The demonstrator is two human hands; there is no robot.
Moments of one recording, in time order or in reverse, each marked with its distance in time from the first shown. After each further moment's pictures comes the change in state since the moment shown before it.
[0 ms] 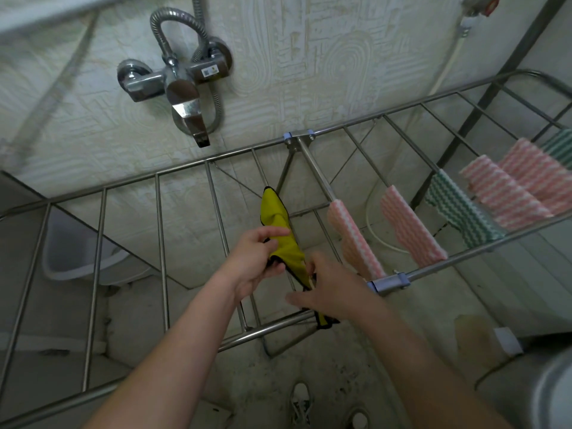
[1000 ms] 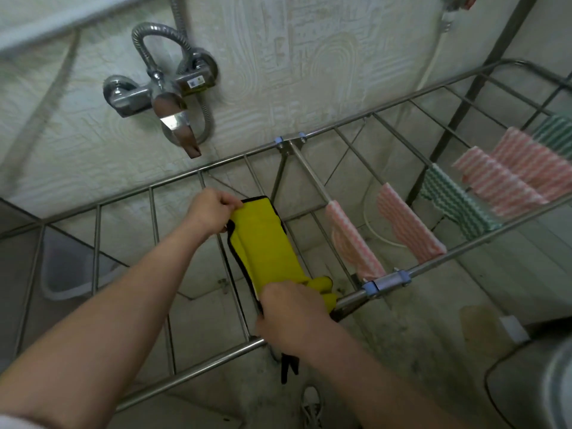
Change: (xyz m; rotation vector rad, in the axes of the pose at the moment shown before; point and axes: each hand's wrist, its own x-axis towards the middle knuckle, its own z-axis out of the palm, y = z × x) left_hand 0.075 0.062 -0.064 0.872 0.269 0.270; right_hand -0.019 -0.074 0.032 -0.269 -0.032 -0.126
